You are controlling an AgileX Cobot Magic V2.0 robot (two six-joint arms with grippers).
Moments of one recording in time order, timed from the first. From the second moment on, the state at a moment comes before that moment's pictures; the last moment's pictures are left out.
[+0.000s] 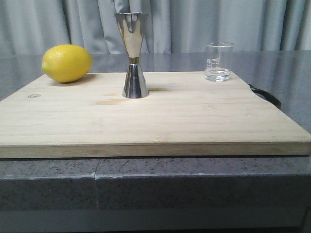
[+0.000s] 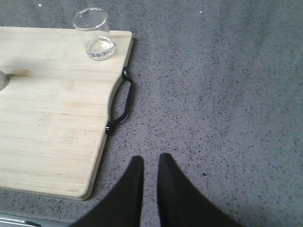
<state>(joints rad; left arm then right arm) -0.14 0.57 -0.76 -0.11 0.89 0.10 0.07 0.54 -0.70 0.13 0.78 -0.09</state>
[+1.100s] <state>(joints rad) -0.11 0.28 -0.41 -0.08 0.56 0.10 0.07 0.54 -0.70 0.13 0.77 -0.09</state>
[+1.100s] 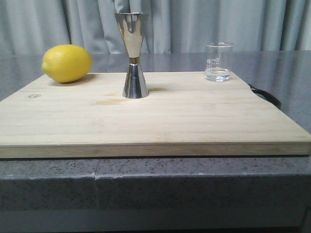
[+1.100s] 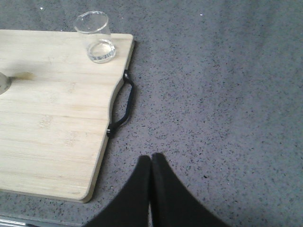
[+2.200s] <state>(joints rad) -0.08 0.00 0.00 -0.08 0.06 0.10 0.07 0.54 -0.70 0.13 0.77 -0.09</state>
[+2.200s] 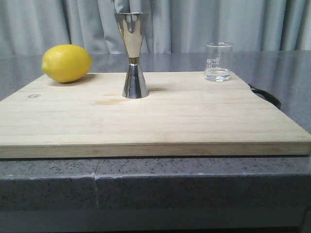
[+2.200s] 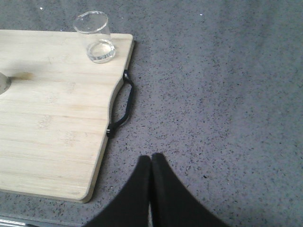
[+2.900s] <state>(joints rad) -0.08 0.00 0.00 -0.08 0.06 0.10 0.03 0.37 -0.57 0.15 0.65 -0.09</state>
